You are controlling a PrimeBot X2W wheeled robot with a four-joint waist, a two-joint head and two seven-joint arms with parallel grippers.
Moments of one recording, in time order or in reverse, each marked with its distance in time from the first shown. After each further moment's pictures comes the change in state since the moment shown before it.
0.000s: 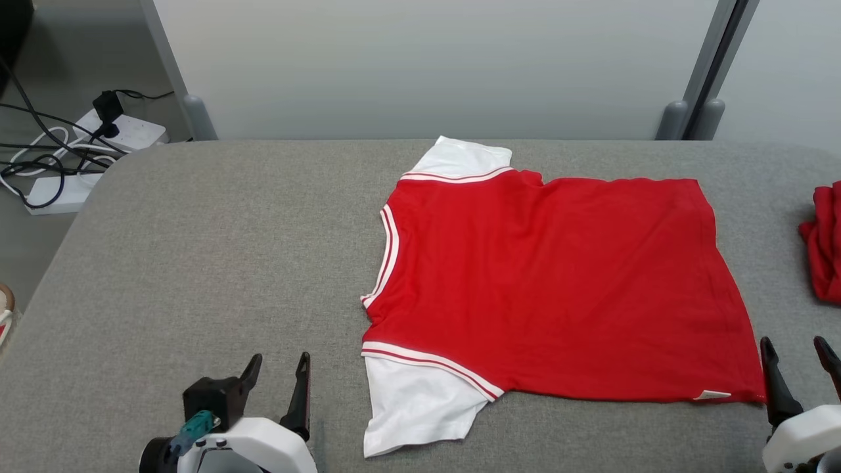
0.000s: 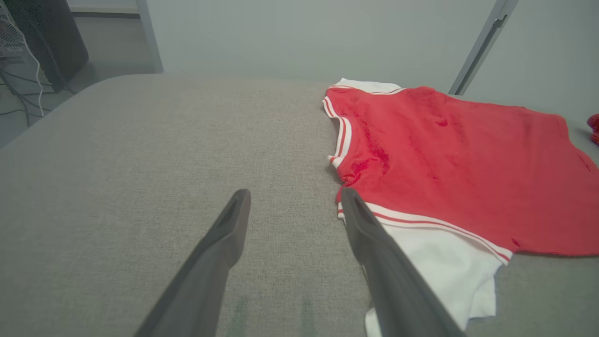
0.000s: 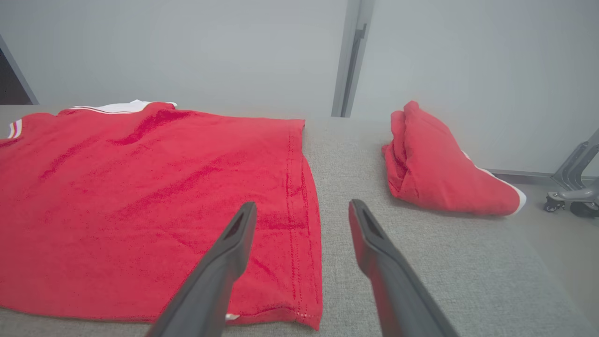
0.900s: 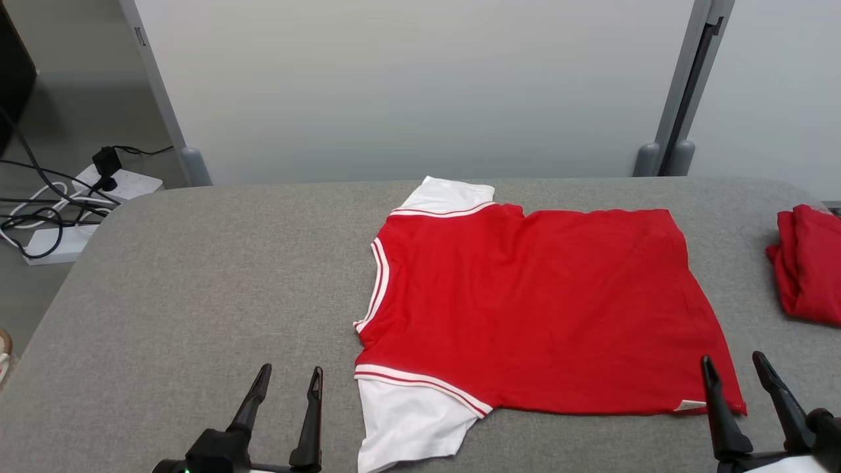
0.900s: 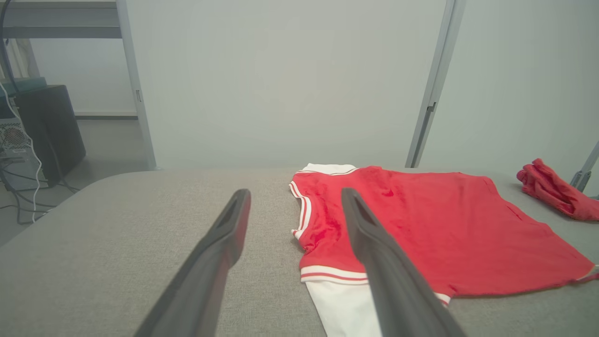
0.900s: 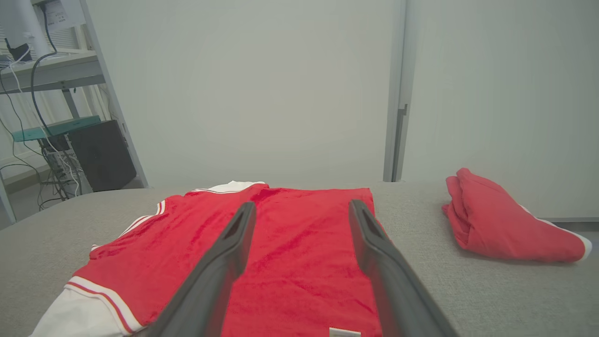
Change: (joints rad) left arm 0.141 -0.058 0.076 -0.141 0.140 -0.071 -0.218; right arm 0.240 0.106 0.071 -0.447 0.071 0.000 -0.001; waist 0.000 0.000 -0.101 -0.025
